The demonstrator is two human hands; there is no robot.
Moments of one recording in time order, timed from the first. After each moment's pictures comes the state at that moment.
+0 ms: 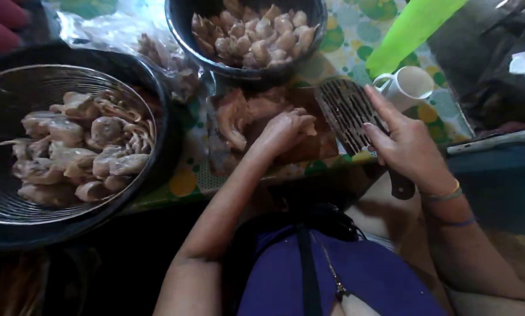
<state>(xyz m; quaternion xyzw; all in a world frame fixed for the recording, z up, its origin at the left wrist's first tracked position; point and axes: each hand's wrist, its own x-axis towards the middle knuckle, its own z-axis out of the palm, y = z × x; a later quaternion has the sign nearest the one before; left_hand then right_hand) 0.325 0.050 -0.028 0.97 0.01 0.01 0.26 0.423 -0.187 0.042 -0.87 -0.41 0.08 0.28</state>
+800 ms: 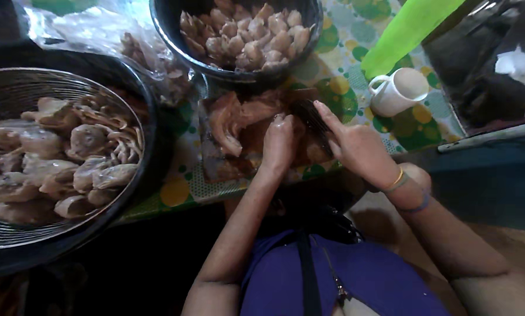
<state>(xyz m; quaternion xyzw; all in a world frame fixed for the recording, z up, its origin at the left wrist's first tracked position) 0.319 0.016 -0.041 0.91 0.24 0.13 0.31 0.406 -0.136 0.020 -0.86 -0.49 0.05 0.09</state>
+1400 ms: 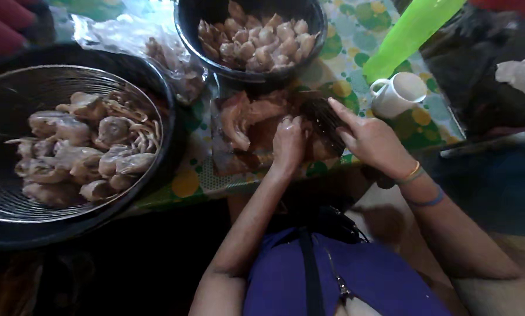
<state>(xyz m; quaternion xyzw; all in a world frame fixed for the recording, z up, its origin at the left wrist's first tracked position) 0.316 0.001 -0.045 0.90 0.27 0.16 0.31 0.415 -0.148 0.029 -0.87 -0.47 0.07 0.12</state>
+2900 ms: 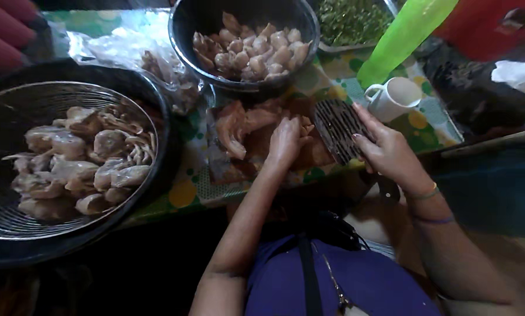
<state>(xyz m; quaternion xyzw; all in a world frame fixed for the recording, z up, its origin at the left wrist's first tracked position) 0.335 0.024 -0.032 0.92 0.23 0.04 0.32 0.427 -0.182 0.026 -0.87 -0.33 0.18 0.32</state>
